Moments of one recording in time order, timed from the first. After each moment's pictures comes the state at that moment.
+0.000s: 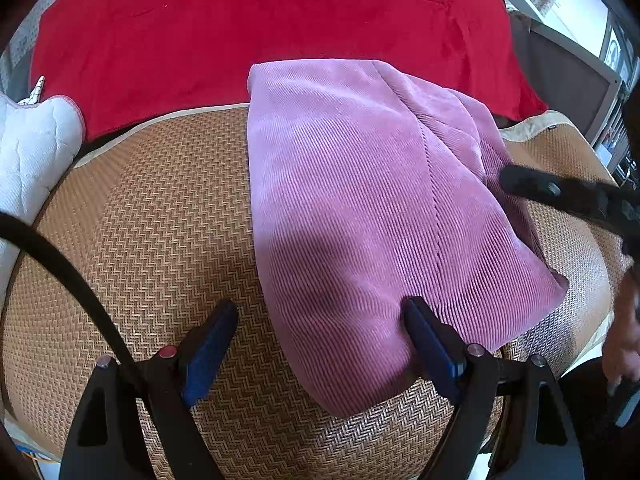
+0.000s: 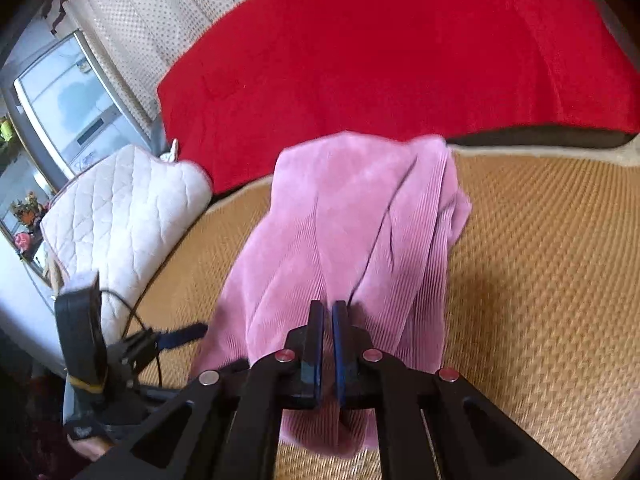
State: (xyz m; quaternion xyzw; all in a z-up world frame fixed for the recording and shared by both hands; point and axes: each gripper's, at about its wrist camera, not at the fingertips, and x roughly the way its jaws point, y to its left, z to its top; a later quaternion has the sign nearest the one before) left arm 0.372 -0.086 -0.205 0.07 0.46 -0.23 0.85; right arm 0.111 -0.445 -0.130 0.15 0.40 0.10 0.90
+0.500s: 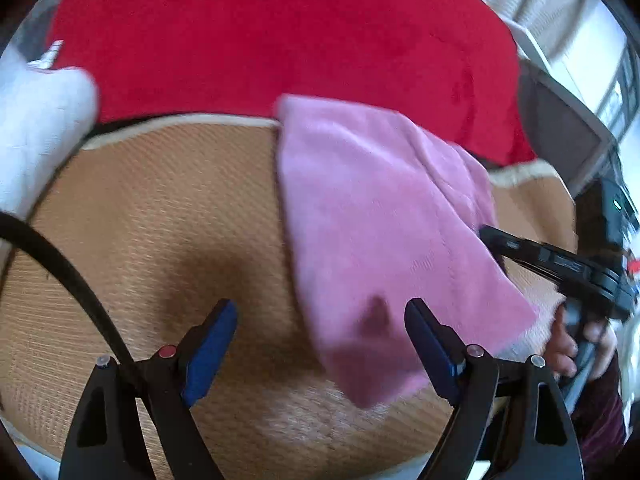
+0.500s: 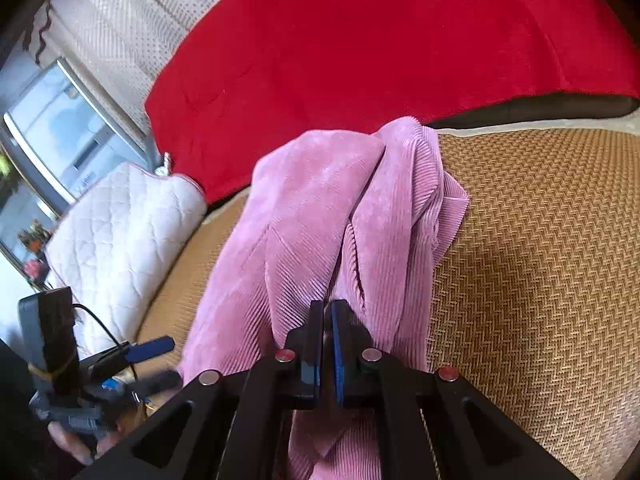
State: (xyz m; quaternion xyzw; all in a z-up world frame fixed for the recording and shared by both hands) left arm 0.400 -0.029 -0.168 -0.02 0.46 -0.24 0.85; right arm 0.123 -0.492 -0.148 0.23 0.40 0.12 0.88
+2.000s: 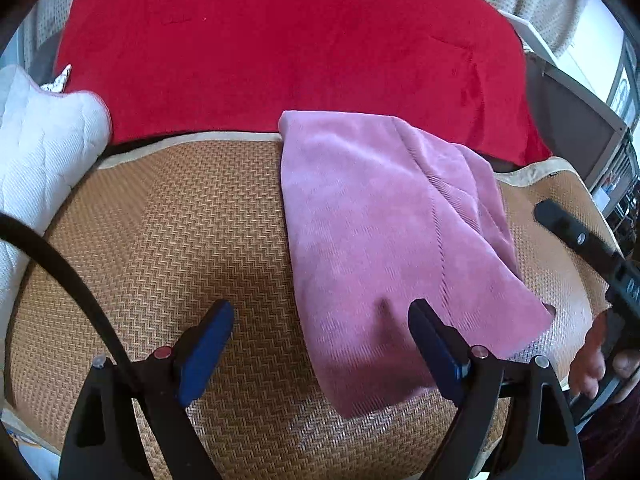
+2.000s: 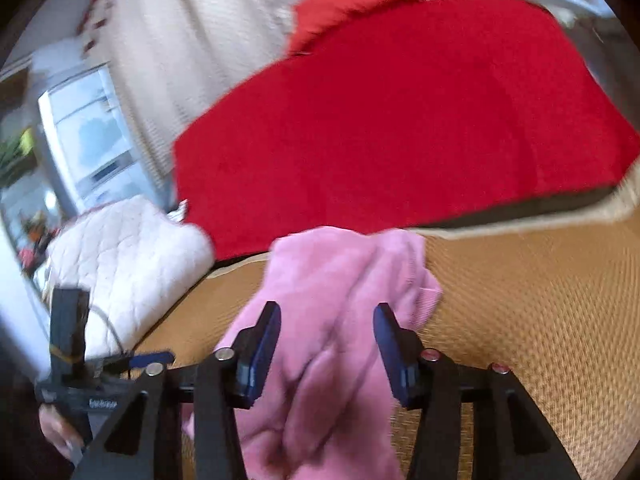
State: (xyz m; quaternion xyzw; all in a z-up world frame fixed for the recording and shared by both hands) left arm 0.382 -0.070 -0.160 0.02 0.44 -0.22 0.87; right arm 0.054 -0.486 -0.088 0.12 0.27 0.12 0.95
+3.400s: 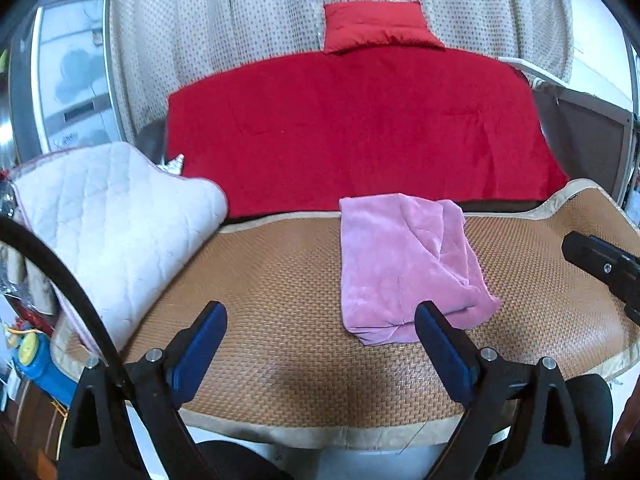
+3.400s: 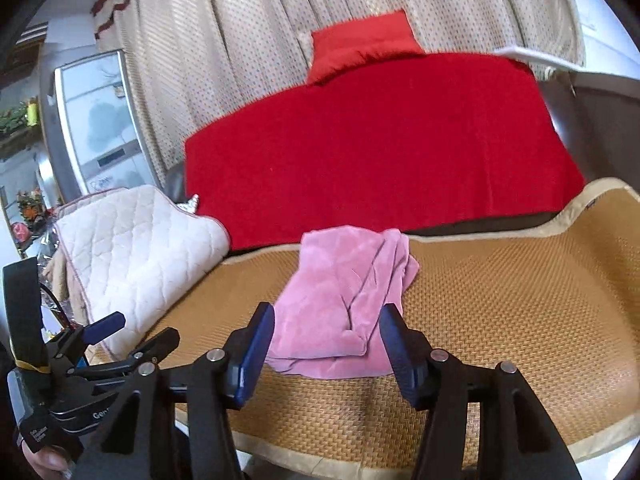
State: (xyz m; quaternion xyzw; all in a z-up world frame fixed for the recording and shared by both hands) left arm 0.215 -0.060 -0.054 0.08 0.29 -0.07 0.95; right arm -0.114 -0.438 0.021 0.09 0.25 0.04 0.96
